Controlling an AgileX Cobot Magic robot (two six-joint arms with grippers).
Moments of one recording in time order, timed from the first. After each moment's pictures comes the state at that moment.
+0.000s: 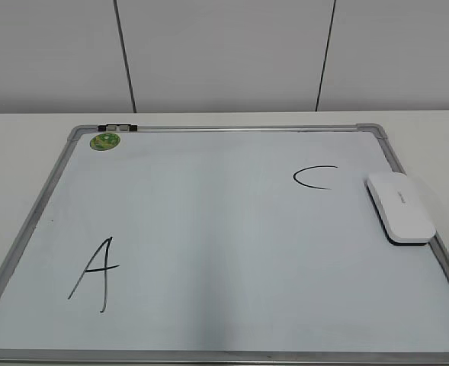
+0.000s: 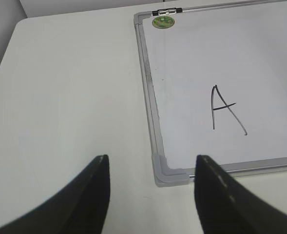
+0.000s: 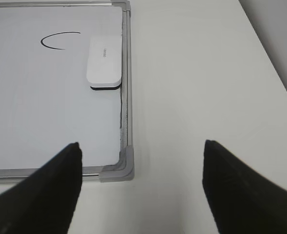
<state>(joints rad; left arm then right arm) -0.01 0.01 -0.51 -0.08 1.11 0.10 -0.05 -0.02 -0.50 -0.04 1.14 -0.05</state>
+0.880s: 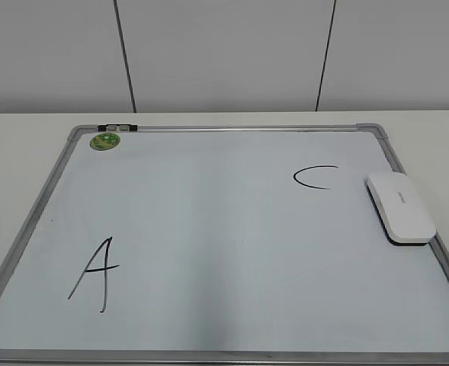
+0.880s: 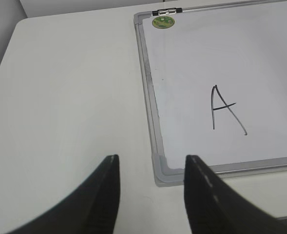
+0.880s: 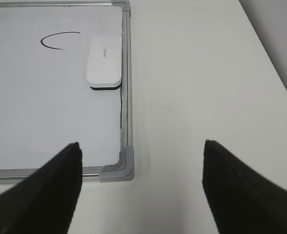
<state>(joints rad) -0.01 0.01 -0.51 -0.08 1.11 0.10 -0.05 -0.02 -0.50 -0.04 1.14 -0.05</state>
